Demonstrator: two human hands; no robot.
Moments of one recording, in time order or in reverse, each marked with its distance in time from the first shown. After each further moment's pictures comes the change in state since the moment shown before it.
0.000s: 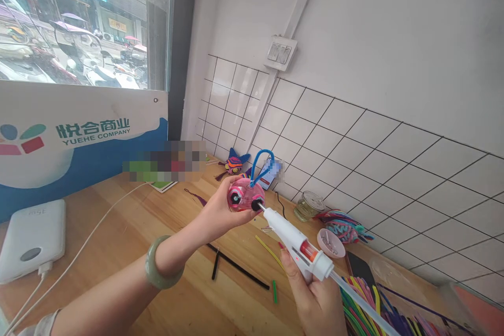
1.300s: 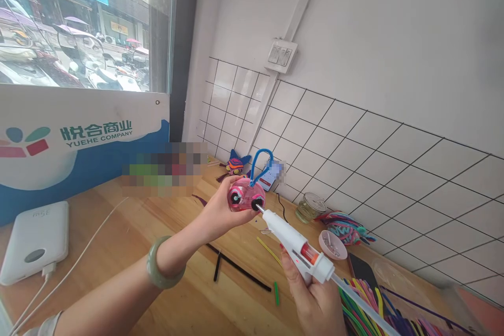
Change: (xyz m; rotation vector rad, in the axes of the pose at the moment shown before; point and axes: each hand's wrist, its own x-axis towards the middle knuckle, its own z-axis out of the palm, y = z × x) left_hand 0.000 -0.001 -0.005 -0.015 -0.009 0.002; right_hand -0.003 -0.002 0.006 0.074 0.030 0.031
